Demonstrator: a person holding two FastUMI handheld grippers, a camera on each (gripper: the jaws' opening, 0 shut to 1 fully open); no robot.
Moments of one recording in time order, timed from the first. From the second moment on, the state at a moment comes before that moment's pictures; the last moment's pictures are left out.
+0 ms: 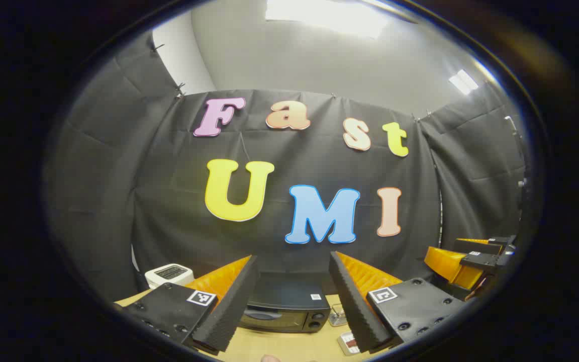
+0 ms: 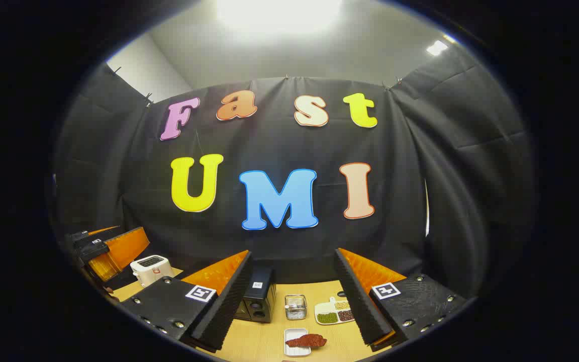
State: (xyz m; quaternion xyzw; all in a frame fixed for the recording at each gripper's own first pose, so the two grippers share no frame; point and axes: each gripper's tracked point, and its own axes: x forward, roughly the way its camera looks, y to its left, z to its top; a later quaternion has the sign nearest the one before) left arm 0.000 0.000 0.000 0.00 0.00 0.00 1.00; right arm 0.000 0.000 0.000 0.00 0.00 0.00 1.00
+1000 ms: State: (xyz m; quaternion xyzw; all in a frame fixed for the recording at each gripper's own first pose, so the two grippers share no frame) left arm 0.031 0.011 -0.031 0.01 0.03 -0.01 1.00; right arm 0.027 0.003 -0.026 0.00 0.02 -0.01 1.00
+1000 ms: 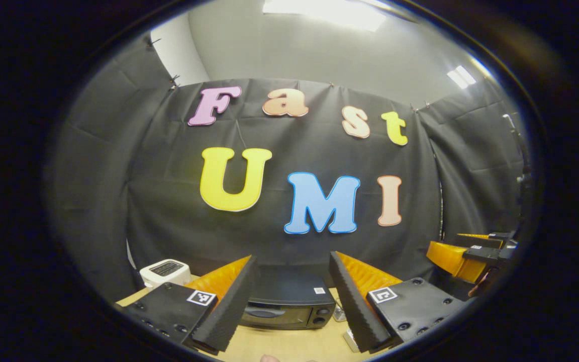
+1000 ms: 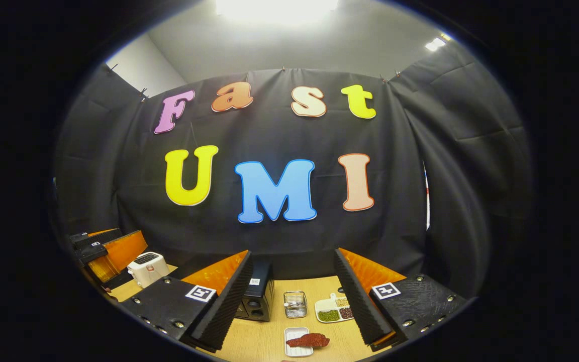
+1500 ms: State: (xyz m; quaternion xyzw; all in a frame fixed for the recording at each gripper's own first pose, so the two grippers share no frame) left arm 0.106 0.043 -0.129 -0.01 0.14 -0.01 0.99; right arm 0.044 -0.008 -0.046 -0.01 0.05 -0.02 1.00
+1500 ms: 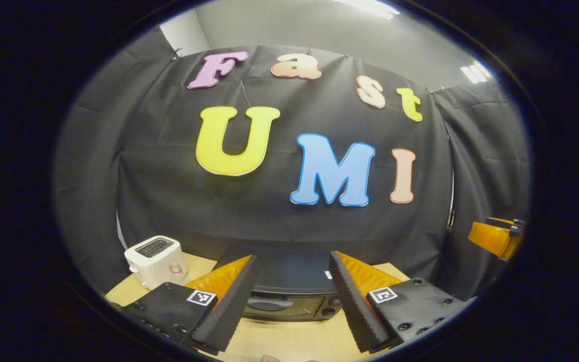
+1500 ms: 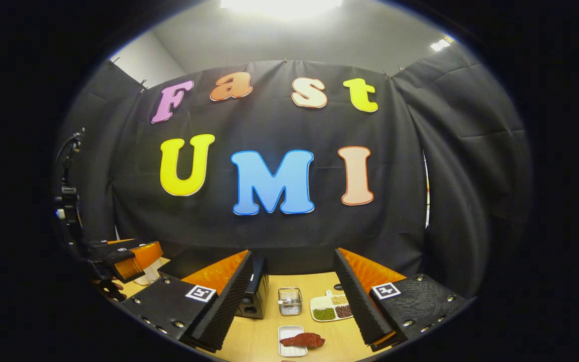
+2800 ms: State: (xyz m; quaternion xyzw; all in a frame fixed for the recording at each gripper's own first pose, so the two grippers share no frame) left arm 0.167 0.082 -0.323 0.06 0.31 0.01 0.95; right arm 0.030 -0.037 -0.055 -0.02 0.07 -0.06 1.00
